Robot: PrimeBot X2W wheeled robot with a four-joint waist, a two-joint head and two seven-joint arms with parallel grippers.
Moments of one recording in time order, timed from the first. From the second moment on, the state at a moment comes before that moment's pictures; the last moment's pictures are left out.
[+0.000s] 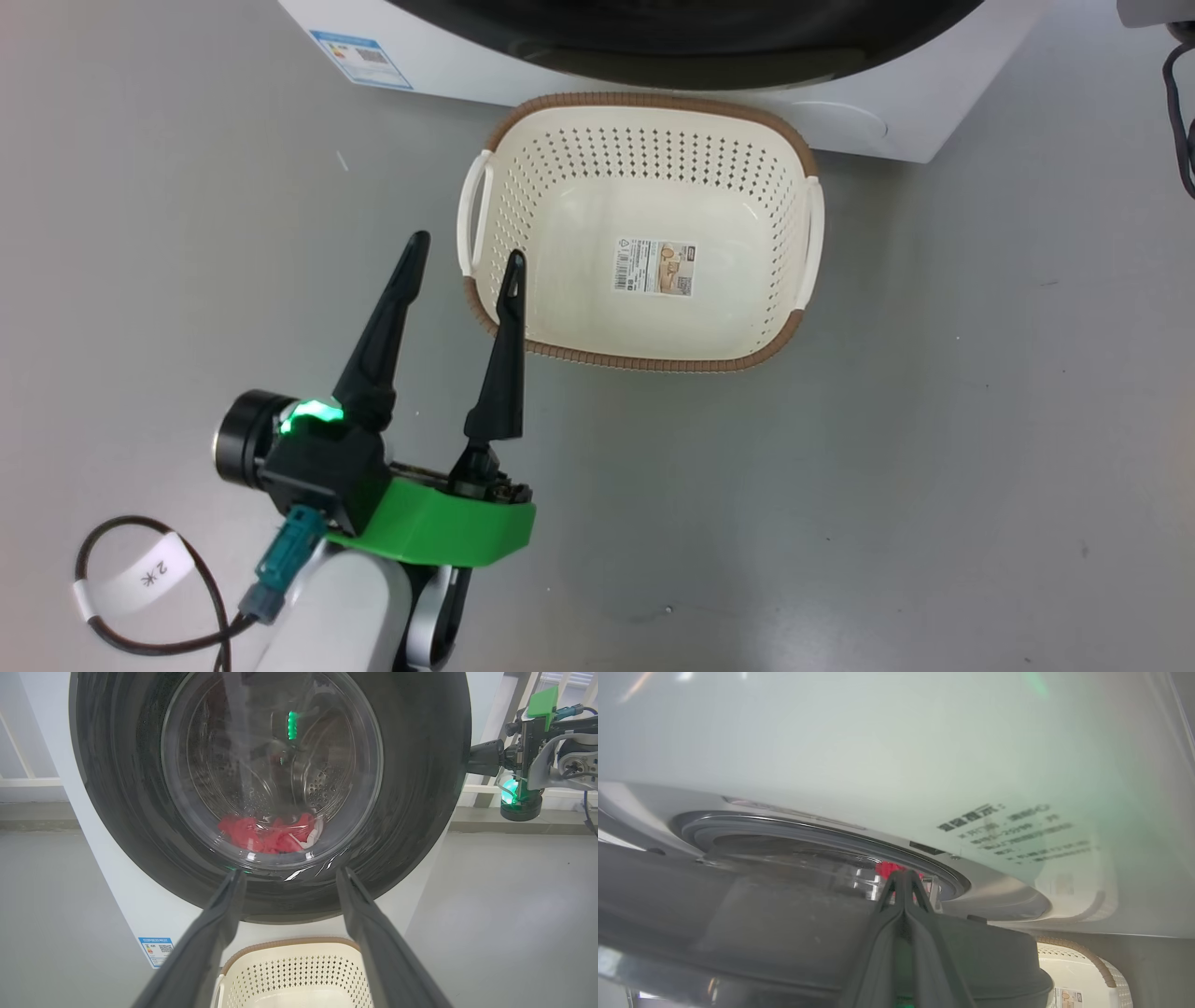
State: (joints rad) left arm -0.42 0.04 -0.33 0.04 -0.22 0.11 -0.25; right arm -1.32 -0.19 -0.05 0.95 1.13 0.13 0.55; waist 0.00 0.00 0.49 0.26
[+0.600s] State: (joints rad) left arm -0.42 0.05 -0.33 0.04 -0.24 0.12 -0.25; right arm -1.24 -0.18 -0.04 0.86 1.21 0.12 0.69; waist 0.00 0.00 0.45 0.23
